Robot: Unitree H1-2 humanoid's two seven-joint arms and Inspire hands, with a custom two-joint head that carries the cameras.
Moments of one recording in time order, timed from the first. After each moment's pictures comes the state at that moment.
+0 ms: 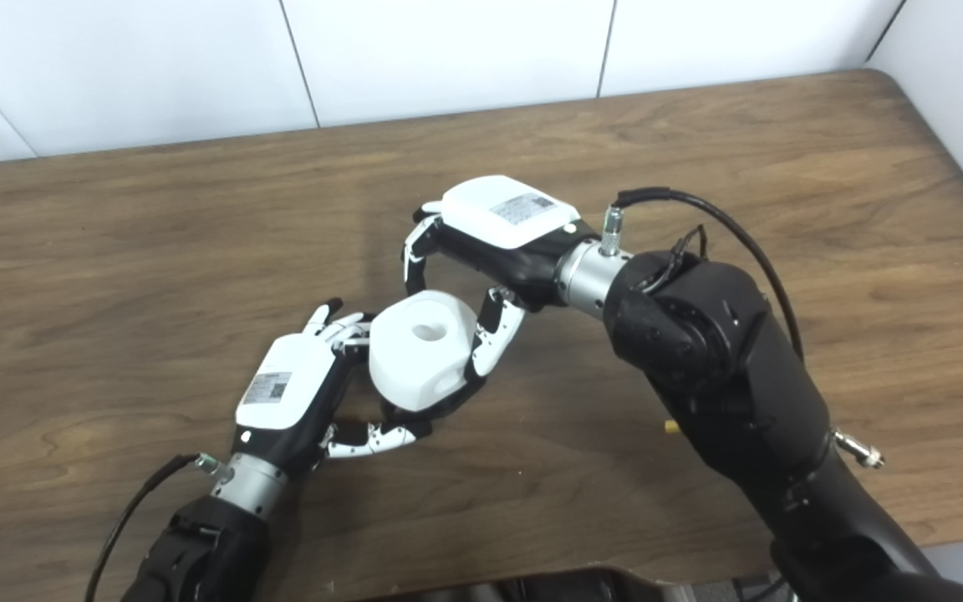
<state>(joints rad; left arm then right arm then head) 0.05 0.20 -0.46 -0.25 0.95 0.03 -0.09 -0.38 -0.36 0.32 -0.63 -0.83 0.31 0.91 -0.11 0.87</state>
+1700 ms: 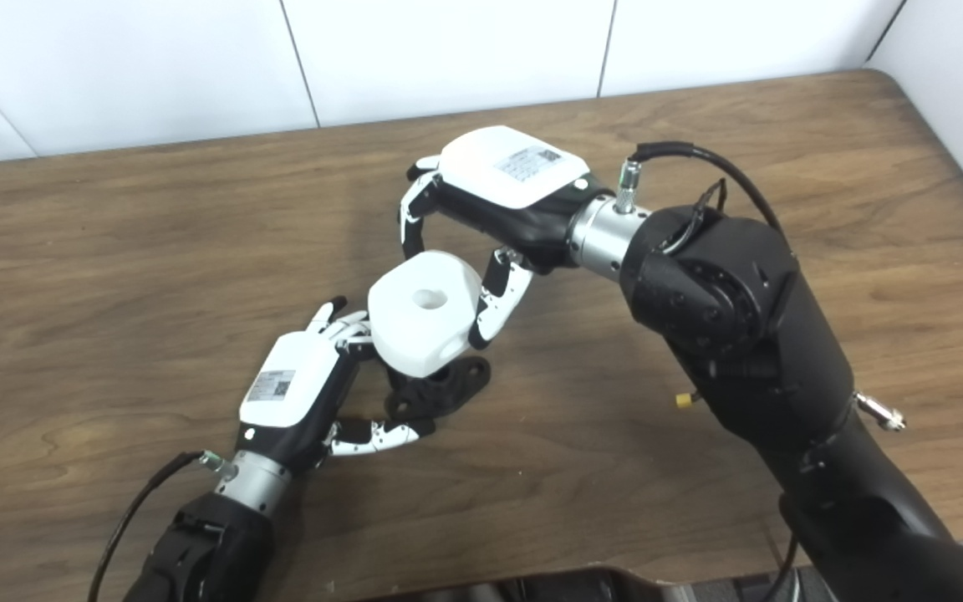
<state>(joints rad) 0.04 0.19 -0.46 -0.24 0.95 0.02 -0.08 -0.47 -0.40 0.29 -0.66 -0.79 0.27 0.92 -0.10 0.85</state>
